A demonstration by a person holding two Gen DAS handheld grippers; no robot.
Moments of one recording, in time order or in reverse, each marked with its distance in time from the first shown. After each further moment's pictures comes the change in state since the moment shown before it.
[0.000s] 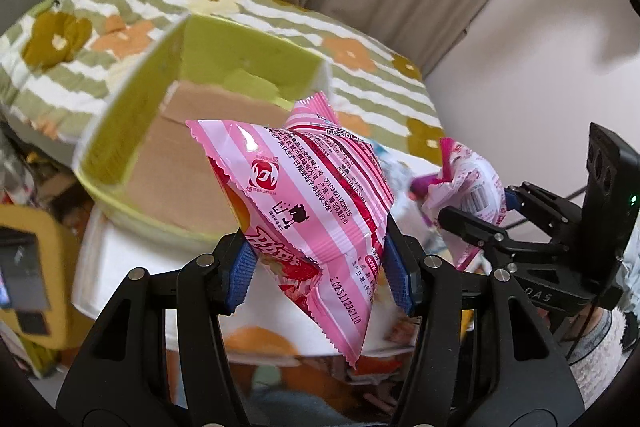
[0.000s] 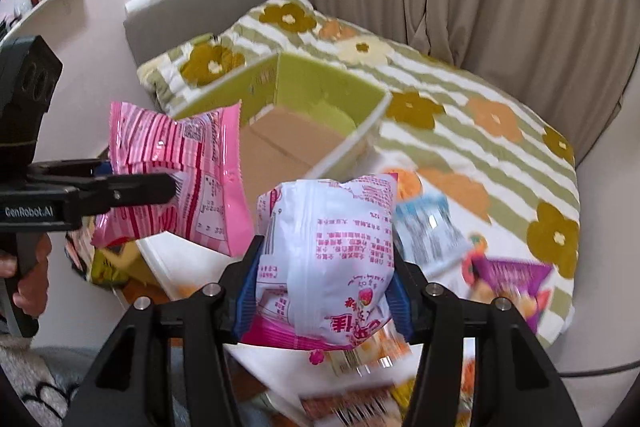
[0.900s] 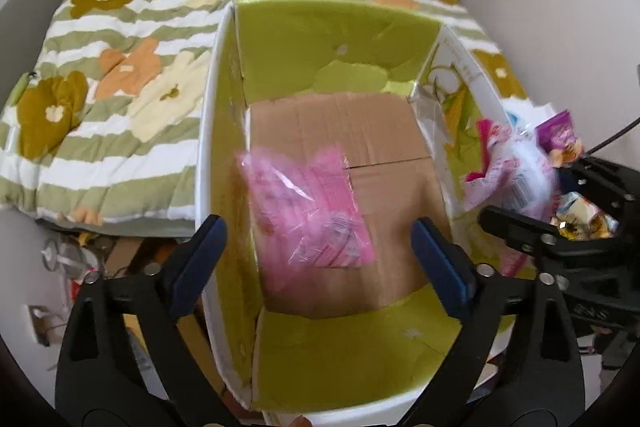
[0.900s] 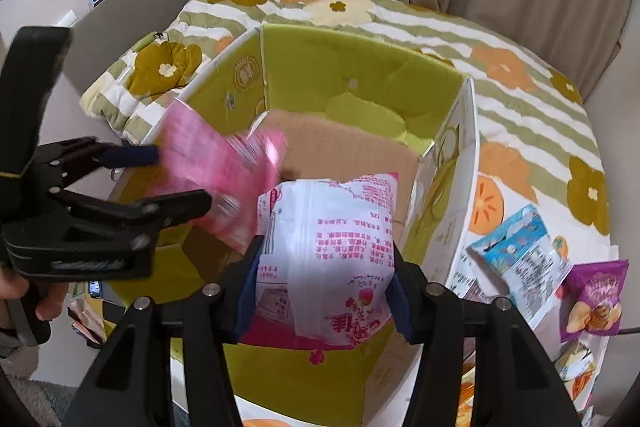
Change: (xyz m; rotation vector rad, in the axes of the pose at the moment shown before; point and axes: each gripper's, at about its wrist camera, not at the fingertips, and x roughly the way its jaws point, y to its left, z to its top) left arm 0.099 0.121 0.093 0.292 0.190 0.151; right arm 0.154 0.066 0.091 0.232 0.156 -0.061
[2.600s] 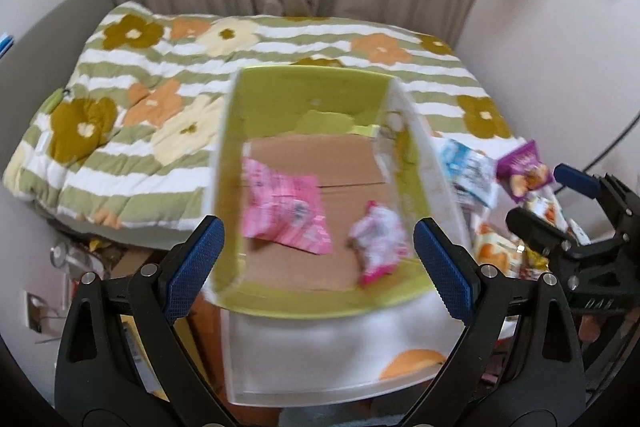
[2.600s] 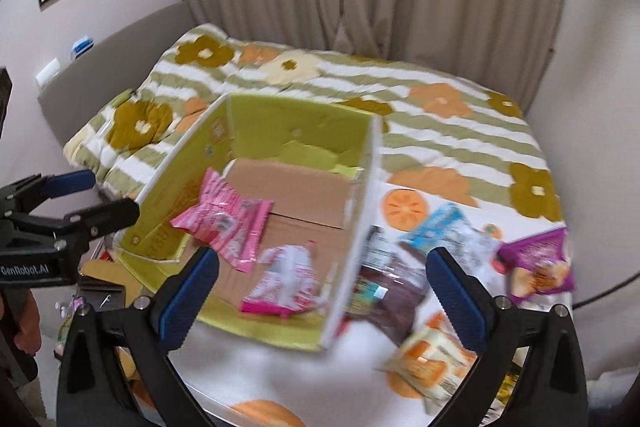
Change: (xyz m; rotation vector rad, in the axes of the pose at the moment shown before) left arm -0.105 -0.072 -0.046 -0.018 -0.193 0.033; right arm -0.108 -0.014 -0.051 0.101 -0.225 -0.157
